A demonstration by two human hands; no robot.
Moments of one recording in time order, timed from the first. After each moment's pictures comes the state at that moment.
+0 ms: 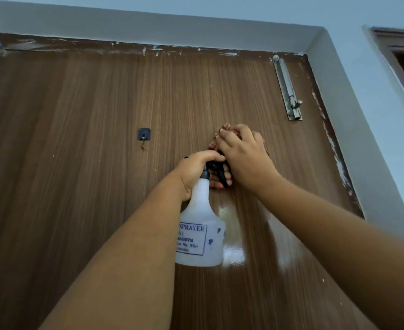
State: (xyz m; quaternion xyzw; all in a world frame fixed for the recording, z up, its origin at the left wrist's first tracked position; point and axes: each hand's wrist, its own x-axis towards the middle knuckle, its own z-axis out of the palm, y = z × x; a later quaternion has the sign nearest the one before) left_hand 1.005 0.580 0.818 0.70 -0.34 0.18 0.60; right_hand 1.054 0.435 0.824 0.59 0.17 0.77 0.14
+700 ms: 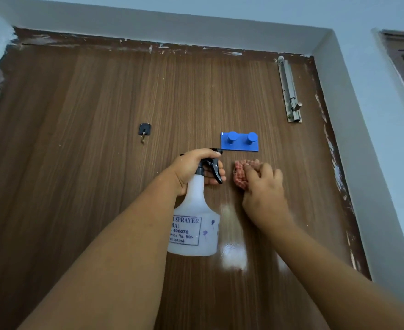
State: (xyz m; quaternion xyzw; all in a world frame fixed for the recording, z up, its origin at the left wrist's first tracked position) left_hand 1.003 0.572 0.814 0.68 -0.32 0.20 0.63; right_hand 1.067 0.402 0.751 0.68 0.19 0.69 -0.18
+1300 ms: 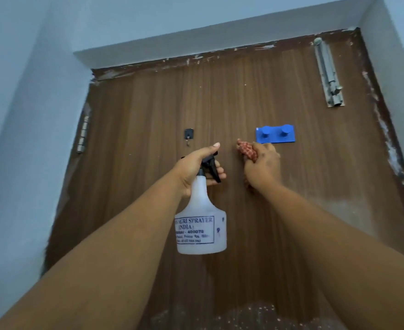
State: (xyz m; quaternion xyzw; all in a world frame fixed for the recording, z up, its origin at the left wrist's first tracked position) left_hand 0.932 0.622 0.788 0.68 -0.17 0.30 0.65; right_hand 1.035 0.476 0.792 0.65 0.29 0.53 -0.46
